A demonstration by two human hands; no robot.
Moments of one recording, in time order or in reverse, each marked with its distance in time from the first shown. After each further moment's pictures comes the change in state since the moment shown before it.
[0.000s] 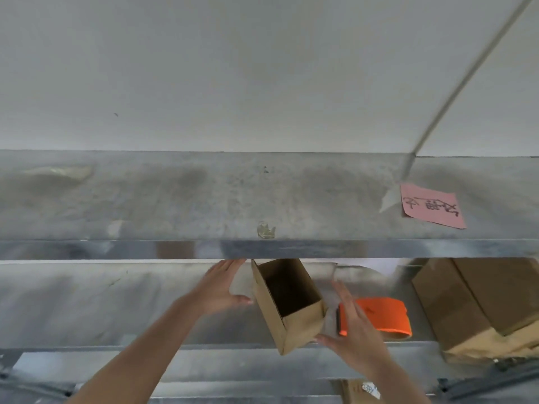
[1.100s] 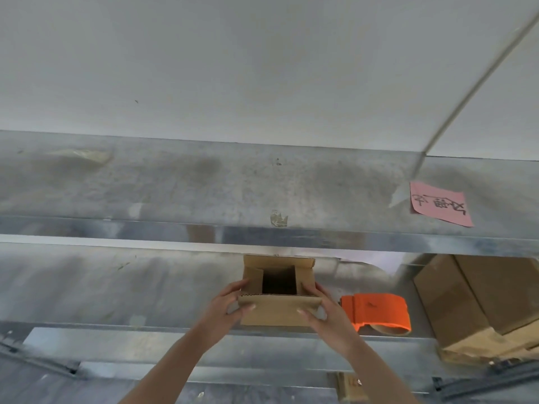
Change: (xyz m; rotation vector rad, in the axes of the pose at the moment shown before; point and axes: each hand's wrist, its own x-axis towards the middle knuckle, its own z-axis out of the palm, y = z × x) left_hand -0.056 -0.012 0.069 -0.610 0.116 -0.048; right_hand 0.022 -0.004 0.038 0.270 -0.116 0.024
